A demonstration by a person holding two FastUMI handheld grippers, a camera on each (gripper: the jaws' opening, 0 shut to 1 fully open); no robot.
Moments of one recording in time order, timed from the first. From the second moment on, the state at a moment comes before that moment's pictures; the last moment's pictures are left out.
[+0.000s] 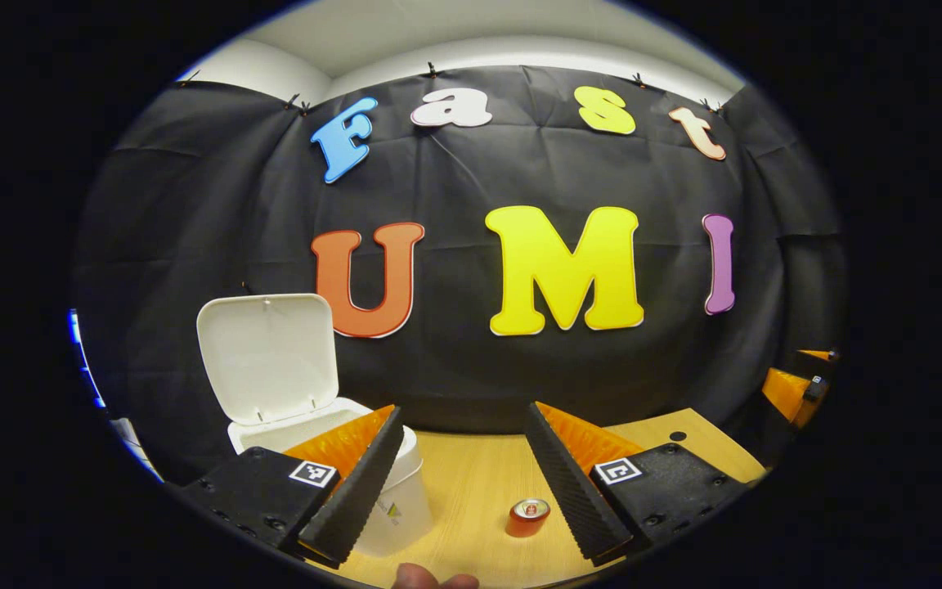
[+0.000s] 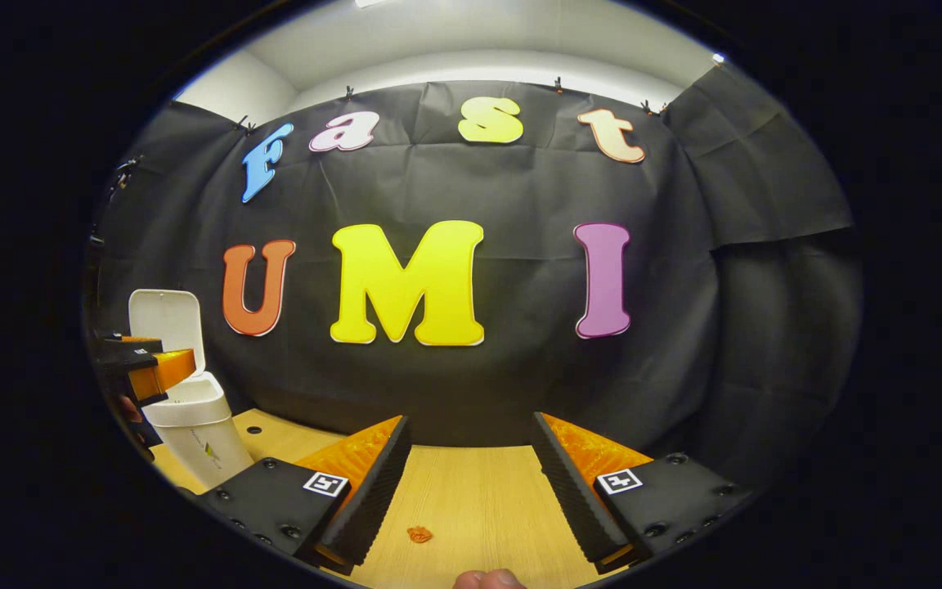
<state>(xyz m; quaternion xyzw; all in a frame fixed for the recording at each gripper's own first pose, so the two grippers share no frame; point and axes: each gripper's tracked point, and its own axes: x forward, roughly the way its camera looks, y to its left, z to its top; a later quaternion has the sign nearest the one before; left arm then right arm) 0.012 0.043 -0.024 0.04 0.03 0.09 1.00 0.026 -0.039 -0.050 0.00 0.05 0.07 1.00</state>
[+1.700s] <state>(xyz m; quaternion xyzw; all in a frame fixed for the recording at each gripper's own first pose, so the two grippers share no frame) -0.097 0.083 -0.090 0.05 0.16 0.18 0.97 0.073 0.027 -0.401 -0.06 0.40 0.18 0.90</state>
